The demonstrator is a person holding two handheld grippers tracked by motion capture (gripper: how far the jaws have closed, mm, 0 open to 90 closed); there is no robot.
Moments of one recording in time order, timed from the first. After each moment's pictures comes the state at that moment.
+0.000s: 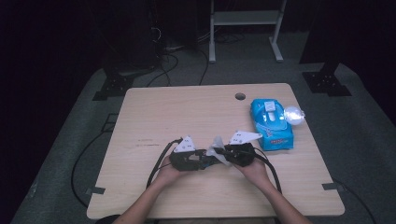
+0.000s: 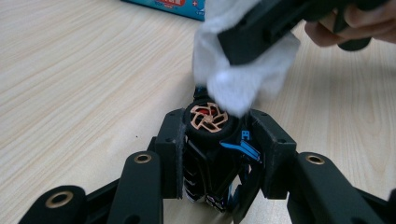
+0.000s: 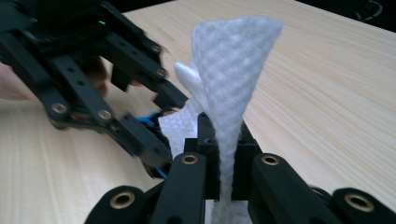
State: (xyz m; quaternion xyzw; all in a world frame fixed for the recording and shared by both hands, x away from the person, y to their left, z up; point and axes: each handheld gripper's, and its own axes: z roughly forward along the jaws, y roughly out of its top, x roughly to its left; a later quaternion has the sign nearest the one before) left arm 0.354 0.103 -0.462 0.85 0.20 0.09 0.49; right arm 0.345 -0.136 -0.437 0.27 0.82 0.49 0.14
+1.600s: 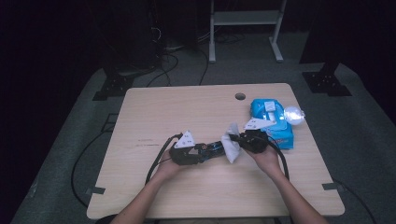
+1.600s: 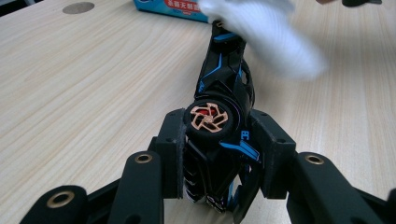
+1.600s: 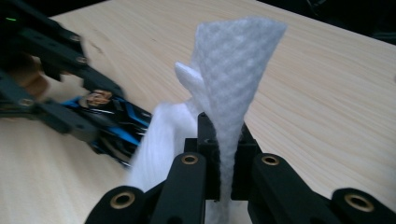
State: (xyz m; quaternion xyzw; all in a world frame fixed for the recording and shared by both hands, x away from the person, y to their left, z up) left arm 0.372 0.105 -0.461 0.85 0.19 0.12 0.48; right arm 0.377 -0.173 -0.426 0.32 0.81 0.46 0.17
